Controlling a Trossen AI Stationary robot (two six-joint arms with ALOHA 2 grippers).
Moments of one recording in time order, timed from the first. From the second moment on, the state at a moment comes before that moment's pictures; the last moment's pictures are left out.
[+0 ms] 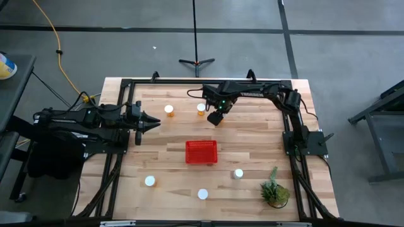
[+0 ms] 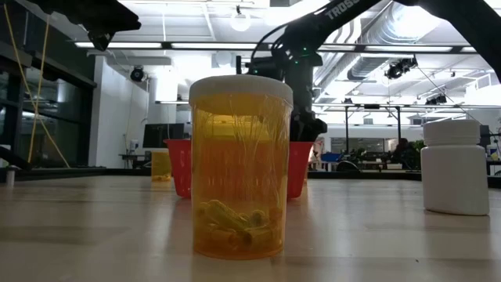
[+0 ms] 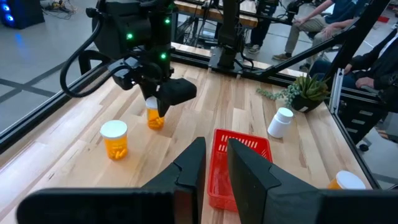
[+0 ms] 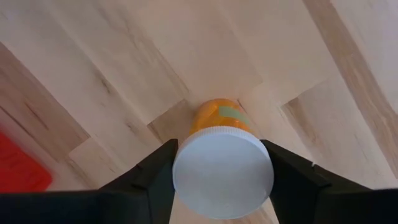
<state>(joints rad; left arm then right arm) -0.07 0.47 0.58 -0.37 -0.20 -0.22 -0.37 2.08 1.62 -1.03 -0.09 0.28</state>
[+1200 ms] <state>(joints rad) -0.07 0.47 0.58 -0.37 -0.20 -0.21 -0.32 2.00 1.63 -1.05 -0.09 0.31</state>
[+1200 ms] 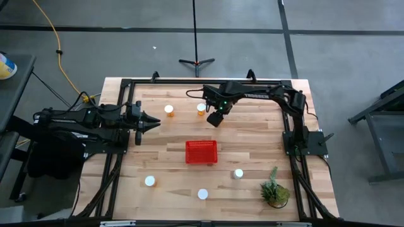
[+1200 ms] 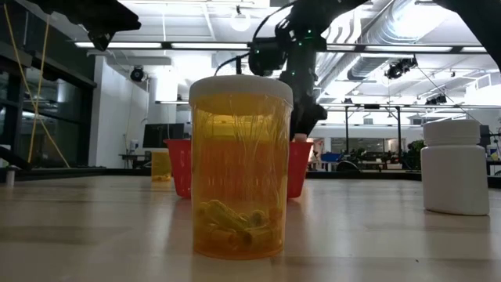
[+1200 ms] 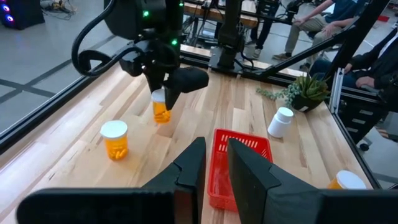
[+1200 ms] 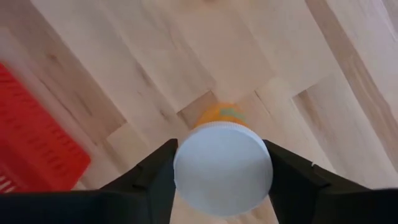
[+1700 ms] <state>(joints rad) -0.07 0.47 0.58 -0.37 -0.20 -0.21 -0.23 2.00 1.90 -1.17 -0.02 0.32</state>
